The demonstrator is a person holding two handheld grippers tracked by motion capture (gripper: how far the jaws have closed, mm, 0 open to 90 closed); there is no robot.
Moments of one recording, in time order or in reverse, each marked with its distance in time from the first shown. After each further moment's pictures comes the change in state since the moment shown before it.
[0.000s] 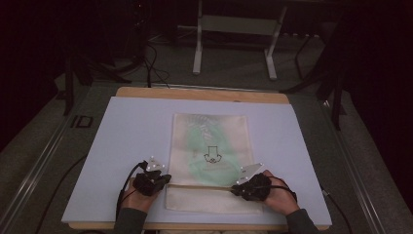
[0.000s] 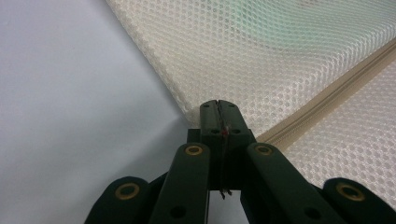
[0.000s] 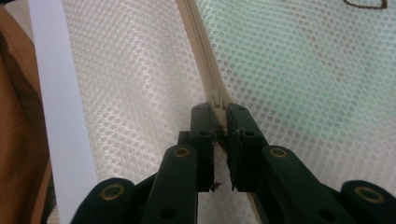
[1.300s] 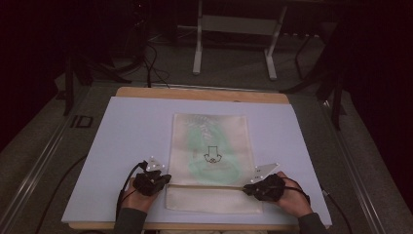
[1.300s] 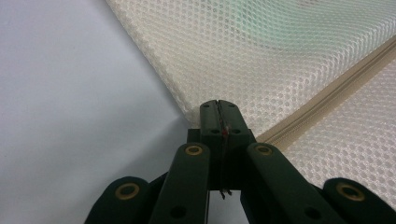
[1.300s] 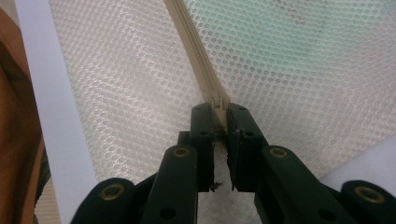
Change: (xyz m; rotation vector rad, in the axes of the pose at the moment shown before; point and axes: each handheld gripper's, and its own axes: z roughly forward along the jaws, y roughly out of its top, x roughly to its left) left arm 0.000 0.000 0.000 -0.002 0.000 -0.001; right arm -0.010 -0.030 -0.020 -0.007 -0.029 0.069
